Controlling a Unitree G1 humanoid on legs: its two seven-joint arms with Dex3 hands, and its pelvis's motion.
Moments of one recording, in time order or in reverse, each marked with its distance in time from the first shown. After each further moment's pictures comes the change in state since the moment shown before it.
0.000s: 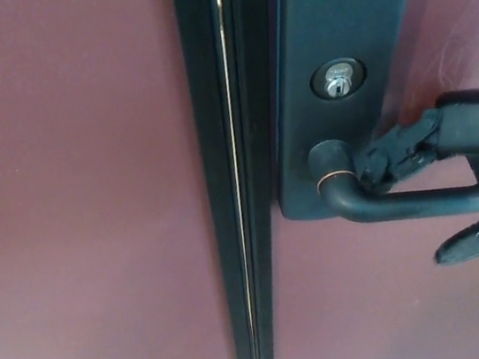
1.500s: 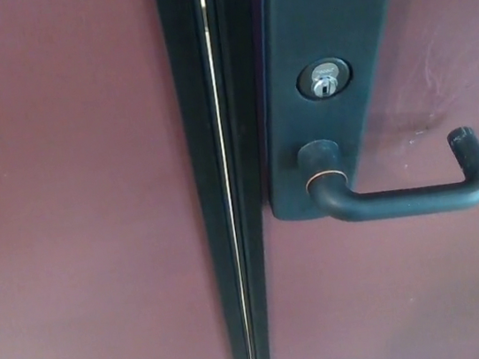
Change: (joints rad) left_arm 0.000 -0.002 0.000 0.002 -0.002 0.000 0.000; right_arm 0.551 -0.027 -1.152 0.000 0.248 0.058 0.365
